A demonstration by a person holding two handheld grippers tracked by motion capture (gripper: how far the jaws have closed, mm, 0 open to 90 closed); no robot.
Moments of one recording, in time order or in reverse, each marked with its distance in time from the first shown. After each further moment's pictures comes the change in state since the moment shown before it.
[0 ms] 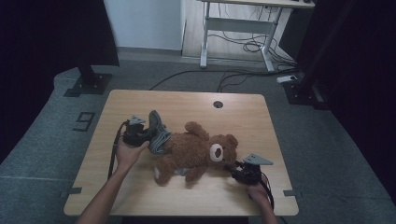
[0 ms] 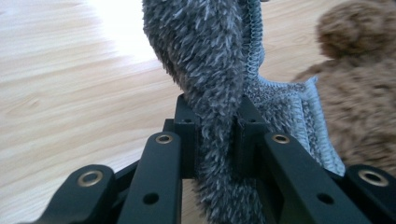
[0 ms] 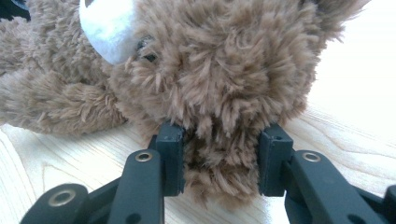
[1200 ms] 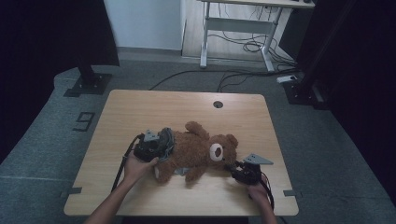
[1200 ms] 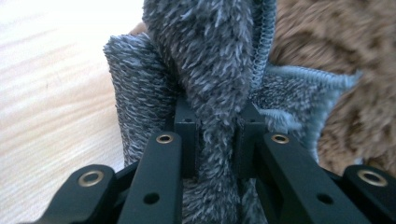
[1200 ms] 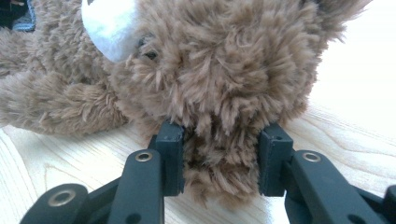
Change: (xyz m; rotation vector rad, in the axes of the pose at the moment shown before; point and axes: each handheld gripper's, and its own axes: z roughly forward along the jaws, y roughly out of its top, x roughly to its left) left arm -0.045 -0.031 0.016 0.091 -0.070 0.168; right arm 0.000 0.000 0.000 0.001 0.006 0.011
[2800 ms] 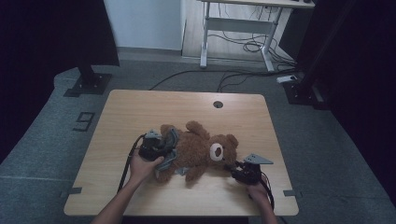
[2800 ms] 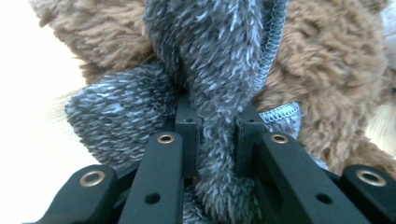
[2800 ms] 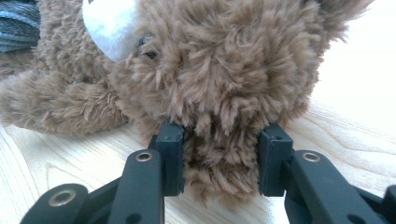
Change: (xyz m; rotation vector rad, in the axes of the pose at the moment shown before) left arm -0.010 0.006 0.011 -0.011 -0.138 -0.125; right arm -0.001 0.000 0.000 0.003 0.006 0.005
